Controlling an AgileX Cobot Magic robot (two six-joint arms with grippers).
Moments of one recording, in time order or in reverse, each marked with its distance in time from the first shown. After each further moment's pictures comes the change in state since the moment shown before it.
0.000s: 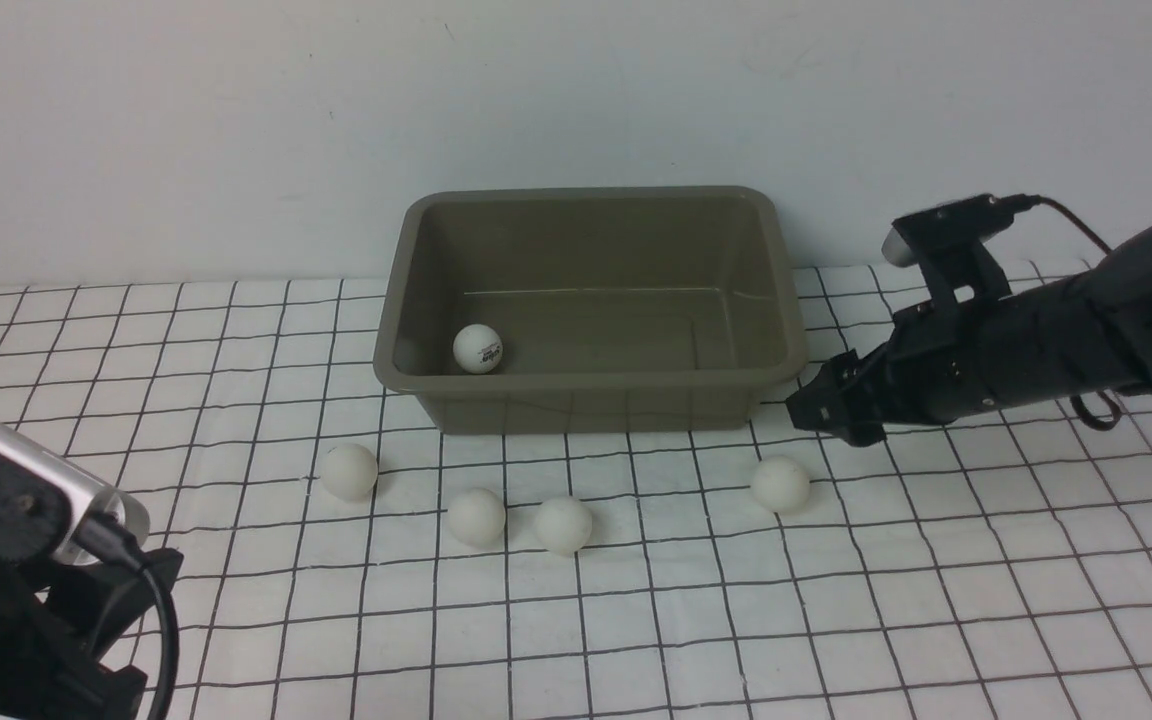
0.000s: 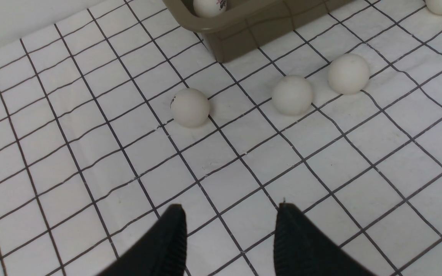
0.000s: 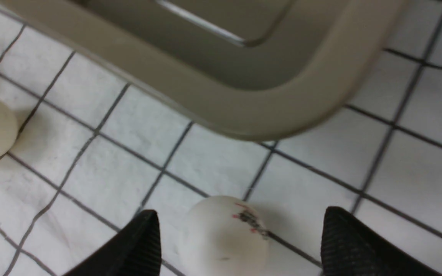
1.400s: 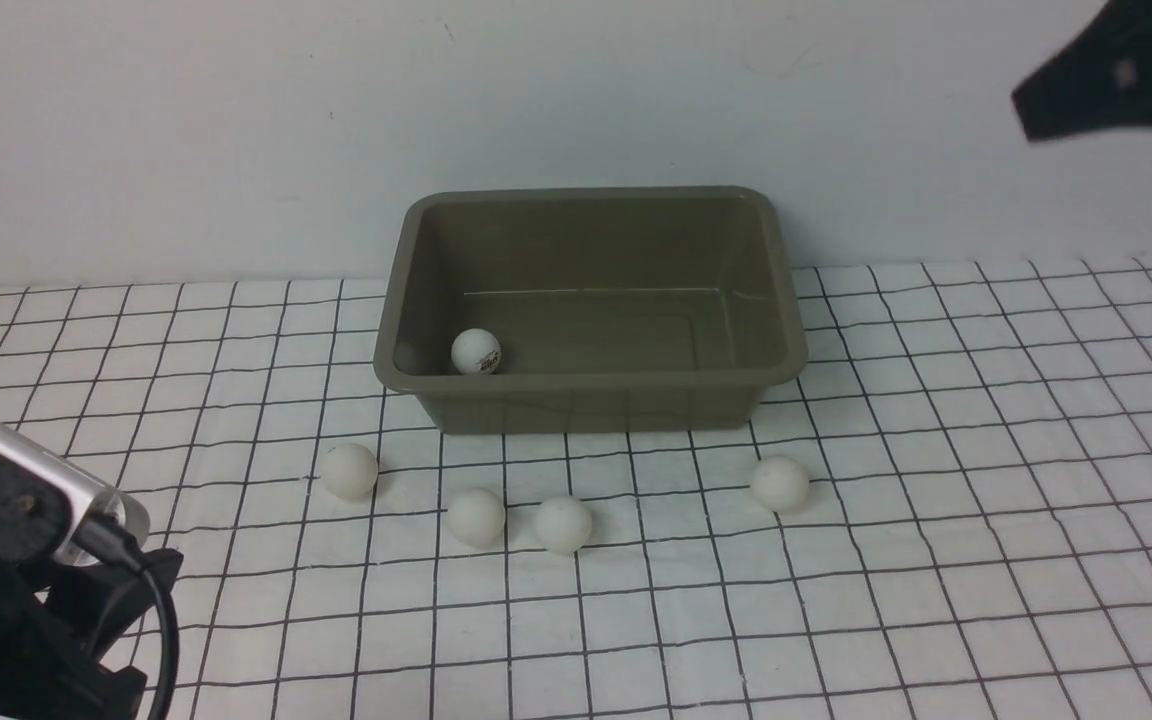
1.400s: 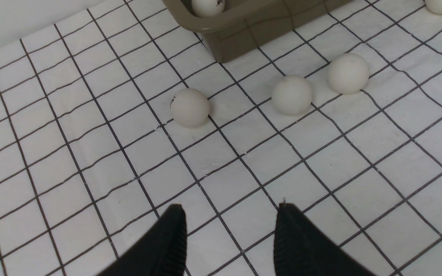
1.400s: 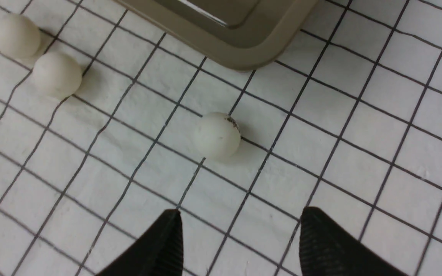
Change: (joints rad) right arm -0.032 -0.425 -0.025 -0.603 0.315 0.585; left arm 0.000 0.000 0.000 0.001 0.000 0.000
